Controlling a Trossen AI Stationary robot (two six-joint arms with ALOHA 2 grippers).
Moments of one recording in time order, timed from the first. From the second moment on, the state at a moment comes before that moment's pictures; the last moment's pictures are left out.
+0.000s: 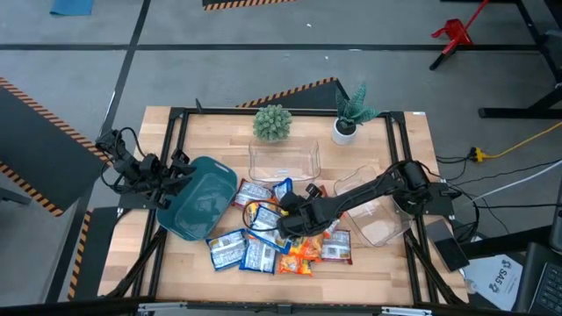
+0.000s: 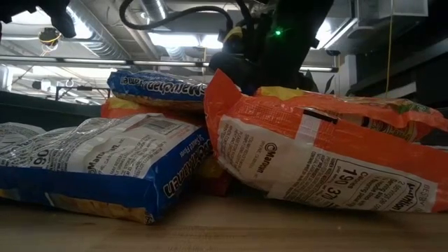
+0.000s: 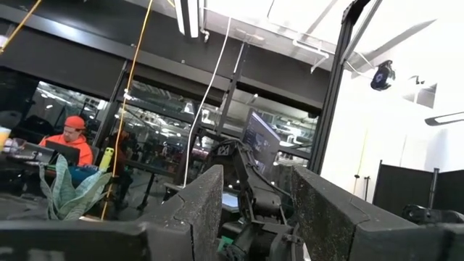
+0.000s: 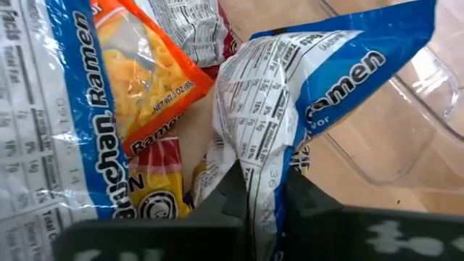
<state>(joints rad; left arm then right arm) -0.70 0.01 0.03 0.66 -0.65 0.11 0.32 2.05 1.51 -0.77 0.56 0.89</state>
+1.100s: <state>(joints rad) -0.70 0.01 0.03 0.63 -0.78 0.11 0.06 2.07 1.83 -0.73 0.58 0.79</state>
